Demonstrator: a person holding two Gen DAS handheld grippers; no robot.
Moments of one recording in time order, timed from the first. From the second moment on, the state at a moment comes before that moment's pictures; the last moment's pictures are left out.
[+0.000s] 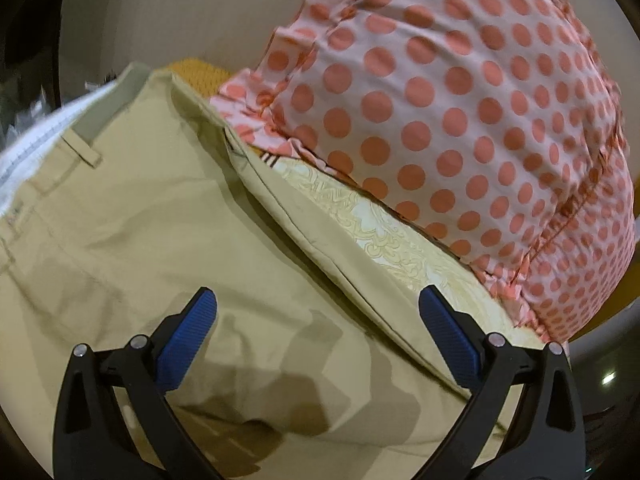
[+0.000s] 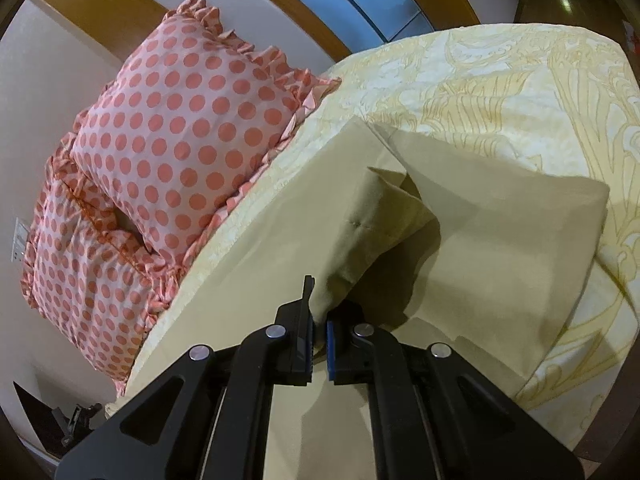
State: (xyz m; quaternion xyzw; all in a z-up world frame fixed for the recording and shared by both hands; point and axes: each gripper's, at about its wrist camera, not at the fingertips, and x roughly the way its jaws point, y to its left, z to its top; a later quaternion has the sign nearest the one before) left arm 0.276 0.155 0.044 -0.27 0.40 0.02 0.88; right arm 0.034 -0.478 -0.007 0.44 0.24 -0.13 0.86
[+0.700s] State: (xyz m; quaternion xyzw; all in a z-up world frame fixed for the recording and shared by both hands) left arm 0.343 0.164 0.035 -0.29 0.44 0.04 0.85; right arm 0.043 -0.481 0.008 0.41 0.24 -0.13 0.87
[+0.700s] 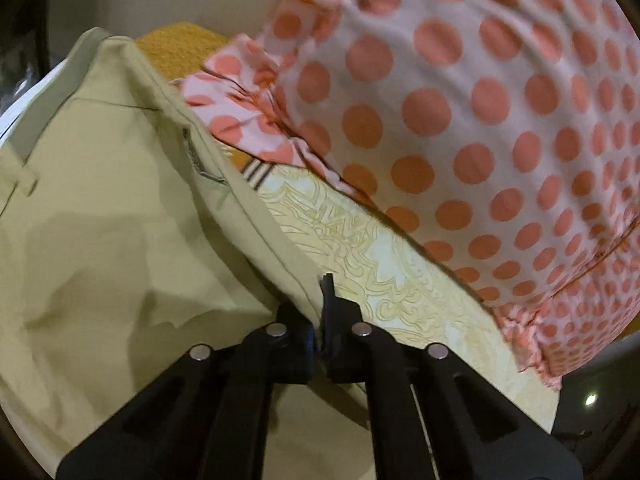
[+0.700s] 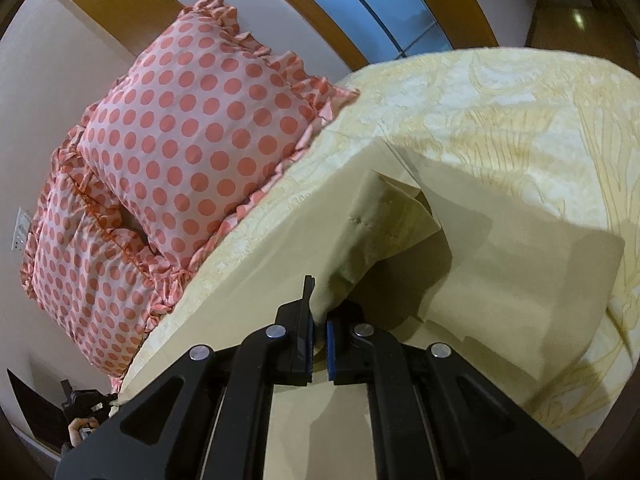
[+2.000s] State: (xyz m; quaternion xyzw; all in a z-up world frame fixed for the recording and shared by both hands) left arm -0.059 0.194 0.047 -0.27 0.23 0.10 0.93; right arm -0.053 -0.481 -0.006 0.30 0.19 -0.24 0.90
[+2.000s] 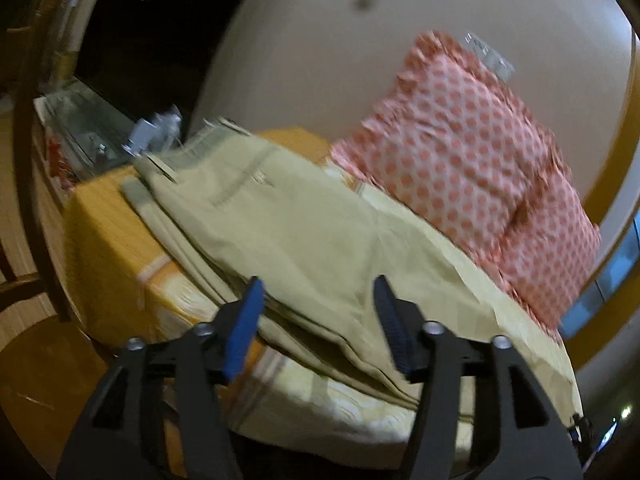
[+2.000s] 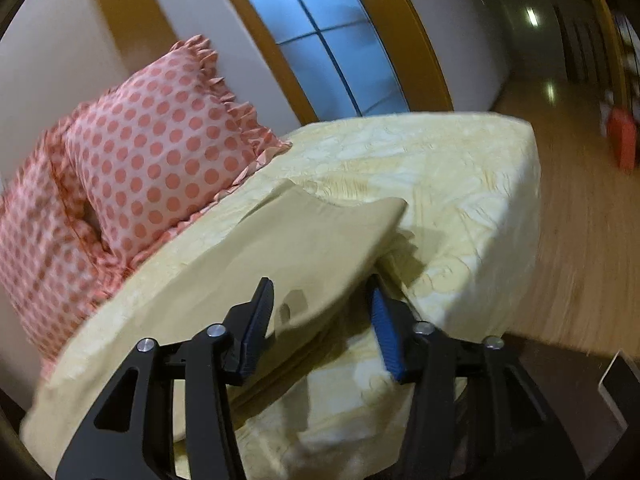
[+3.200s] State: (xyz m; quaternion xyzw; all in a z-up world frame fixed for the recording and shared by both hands) left arm -0.014 0.285 0.016 -0.38 0.26 0.15 0.87; right arm 0.046 -0.145 0.070 0.13 0.28 0.34 0.89
